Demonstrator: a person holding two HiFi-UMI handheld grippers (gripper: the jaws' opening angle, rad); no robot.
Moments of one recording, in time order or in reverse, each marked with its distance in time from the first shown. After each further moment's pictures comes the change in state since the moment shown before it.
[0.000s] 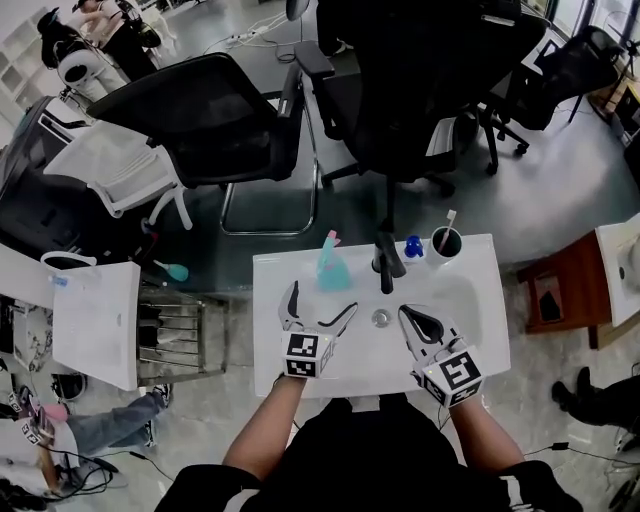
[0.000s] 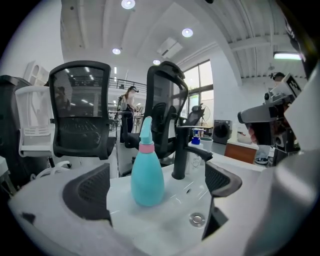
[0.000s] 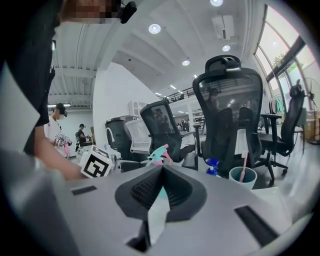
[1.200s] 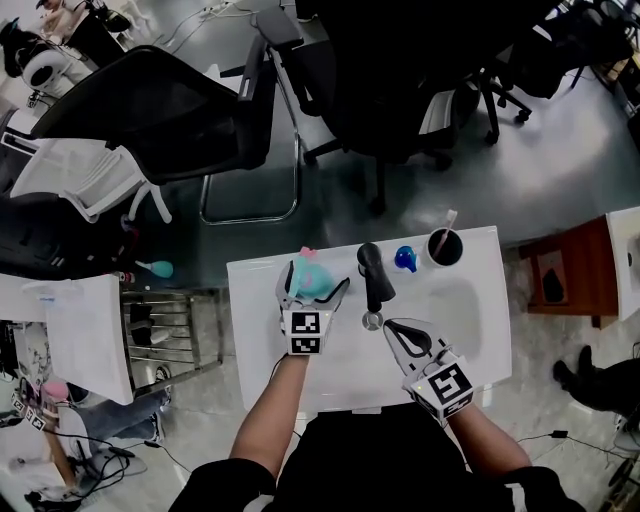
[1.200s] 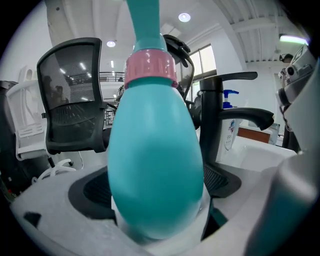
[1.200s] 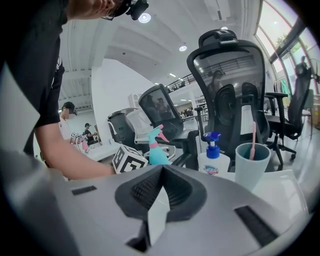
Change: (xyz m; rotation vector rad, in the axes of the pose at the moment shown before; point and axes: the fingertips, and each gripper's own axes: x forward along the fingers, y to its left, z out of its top) left arm 0.113 0.028 -0.051 0.050 0.121 0.047; right arm 0.034 -0.022 -0.050 0.091 0.135 0.089
